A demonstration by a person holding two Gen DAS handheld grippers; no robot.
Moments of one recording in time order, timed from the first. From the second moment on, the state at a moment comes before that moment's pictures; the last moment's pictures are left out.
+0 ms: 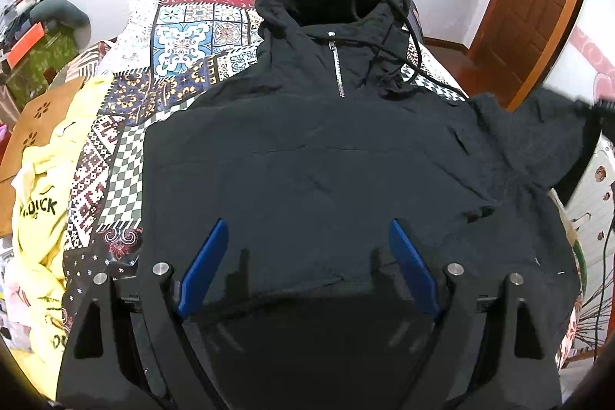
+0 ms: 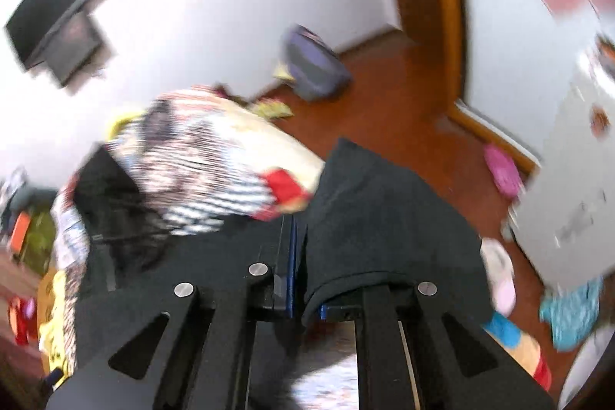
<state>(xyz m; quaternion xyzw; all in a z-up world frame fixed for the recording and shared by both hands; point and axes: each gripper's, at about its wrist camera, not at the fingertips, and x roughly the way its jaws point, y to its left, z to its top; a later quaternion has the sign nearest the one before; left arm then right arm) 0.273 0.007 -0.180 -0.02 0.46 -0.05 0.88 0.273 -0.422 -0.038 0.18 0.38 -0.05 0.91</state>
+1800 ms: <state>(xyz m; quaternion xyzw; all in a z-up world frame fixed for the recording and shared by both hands) 0.259 0.025 -0.195 -0.03 0.47 -0.05 0.88 0.296 -0.352 -0.176 0.31 0.57 0.05 0.76</state>
